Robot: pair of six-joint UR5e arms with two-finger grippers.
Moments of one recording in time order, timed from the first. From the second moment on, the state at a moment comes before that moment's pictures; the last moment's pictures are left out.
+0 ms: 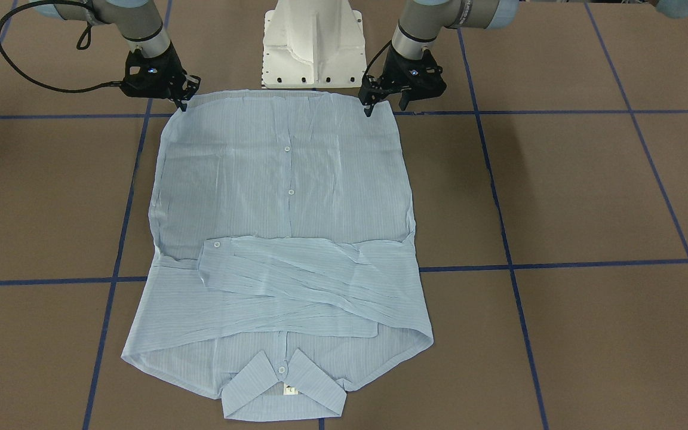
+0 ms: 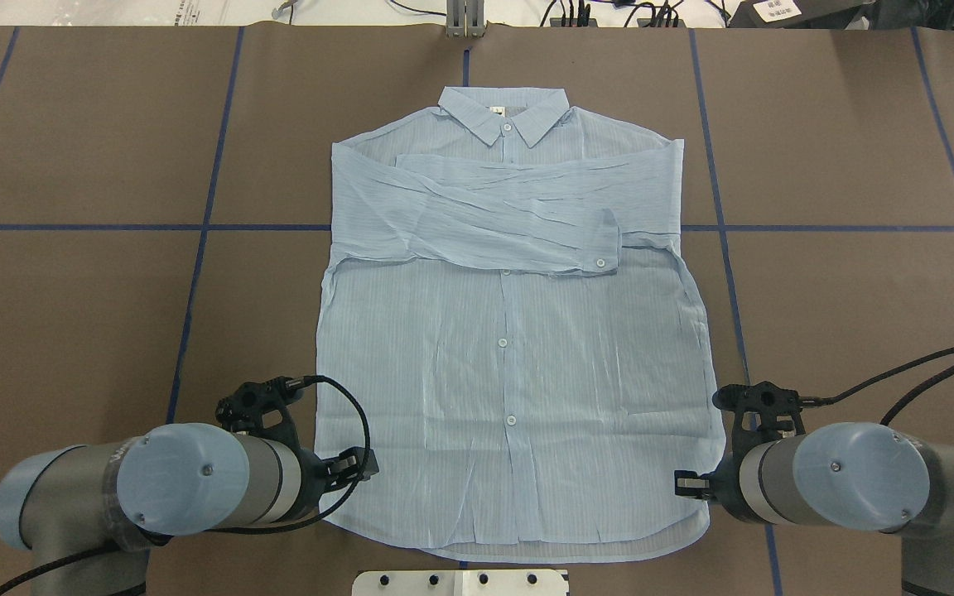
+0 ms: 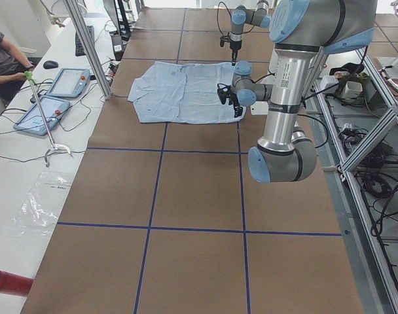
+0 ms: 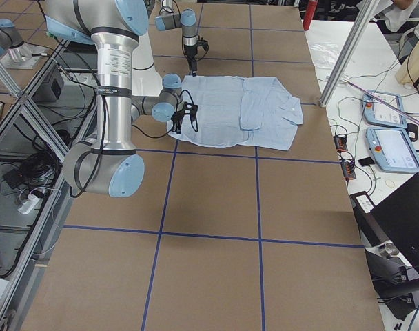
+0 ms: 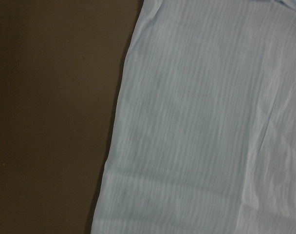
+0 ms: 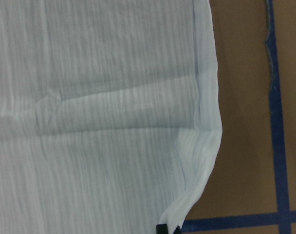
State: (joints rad) left arm -0.19 -1.85 -2.02 -1.78 -1.69 -1.80; right arm 0.23 -1.63 2.15 -1.31 1.72 1.52
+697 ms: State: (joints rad) left arm -0.15 -1.85 -2.00 -1.74 -1.68 -1.83; right arm 0.23 -1.62 2.14 -1.31 1.71 1.52
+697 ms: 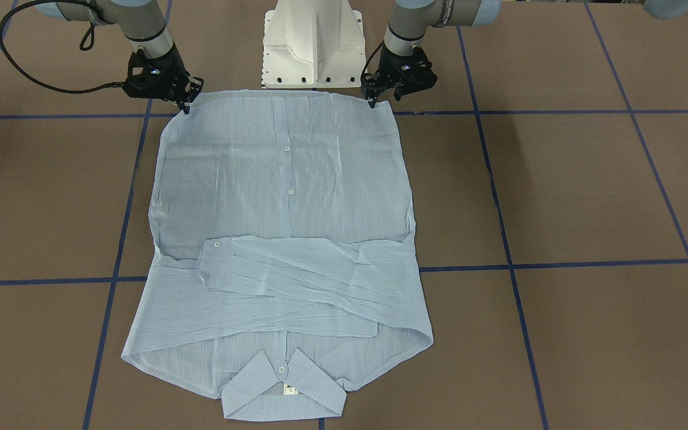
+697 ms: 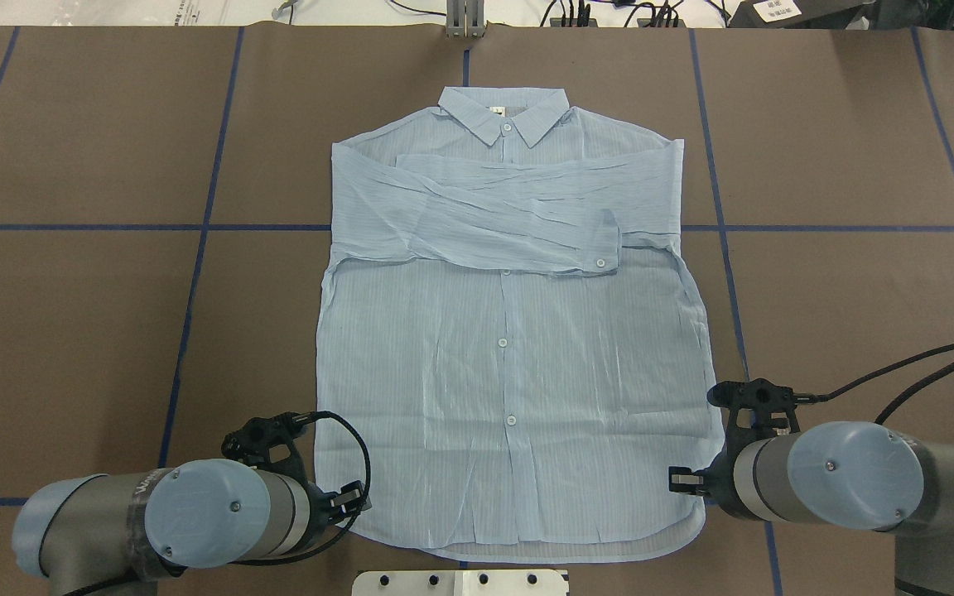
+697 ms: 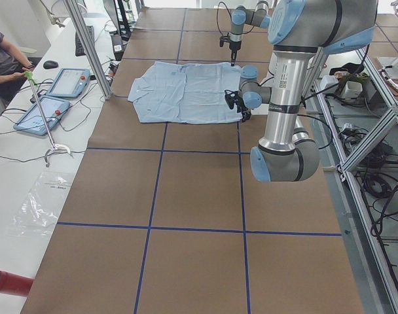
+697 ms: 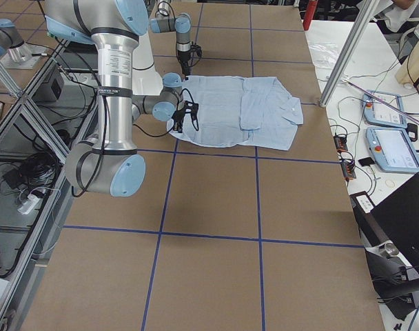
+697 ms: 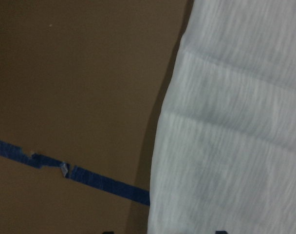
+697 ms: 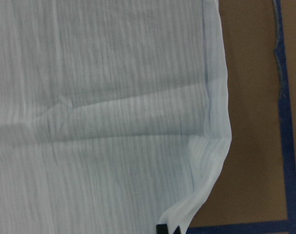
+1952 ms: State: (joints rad) left arm -0.15 -1.86 -1.98 -1.72 -1.68 -1.83; right arm 0.24 -1.62 2.14 -1.31 1.71 1.52
